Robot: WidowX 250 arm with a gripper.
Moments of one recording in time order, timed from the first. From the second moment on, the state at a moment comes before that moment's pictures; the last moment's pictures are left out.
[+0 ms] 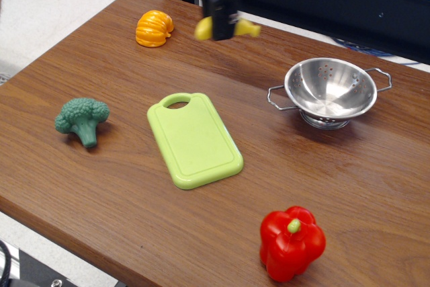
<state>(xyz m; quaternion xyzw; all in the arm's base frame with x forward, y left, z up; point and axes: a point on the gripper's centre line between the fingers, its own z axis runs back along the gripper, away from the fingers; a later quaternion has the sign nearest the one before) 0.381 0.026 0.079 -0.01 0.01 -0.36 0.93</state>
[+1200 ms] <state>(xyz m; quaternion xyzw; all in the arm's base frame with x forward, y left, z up) 0.397 -0.092 0.065 -0.02 -0.01 -0.37 0.93</state>
